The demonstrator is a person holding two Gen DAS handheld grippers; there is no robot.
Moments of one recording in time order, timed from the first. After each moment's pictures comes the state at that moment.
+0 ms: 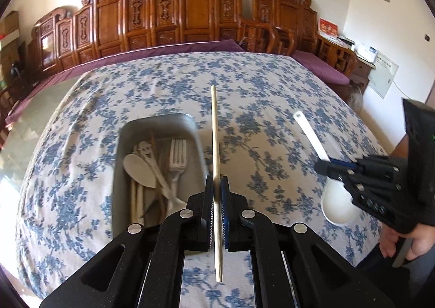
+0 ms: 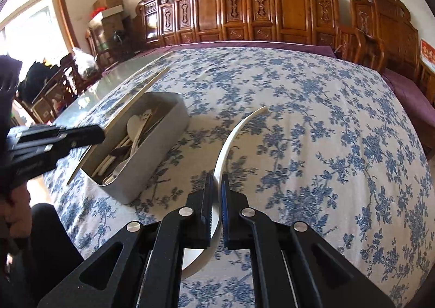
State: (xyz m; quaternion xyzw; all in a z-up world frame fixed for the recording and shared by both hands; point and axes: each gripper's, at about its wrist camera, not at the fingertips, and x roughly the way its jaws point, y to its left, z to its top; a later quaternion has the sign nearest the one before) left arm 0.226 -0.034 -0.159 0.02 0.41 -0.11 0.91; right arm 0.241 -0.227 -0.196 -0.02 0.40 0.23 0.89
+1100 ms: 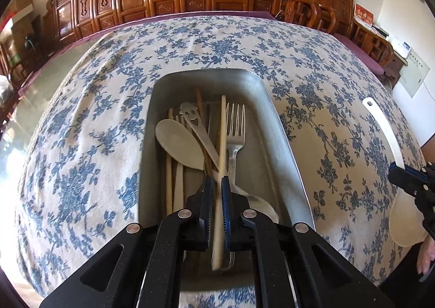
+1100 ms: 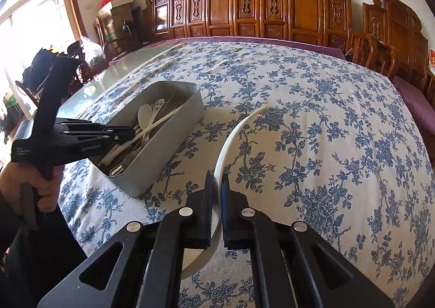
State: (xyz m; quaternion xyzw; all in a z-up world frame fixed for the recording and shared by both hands) left arm 0.267 0.010 -0.215 0.01 0.48 -0.04 0.88; right arm 0.239 -0.210 -0.202 -0.03 0.40 0.25 0.88
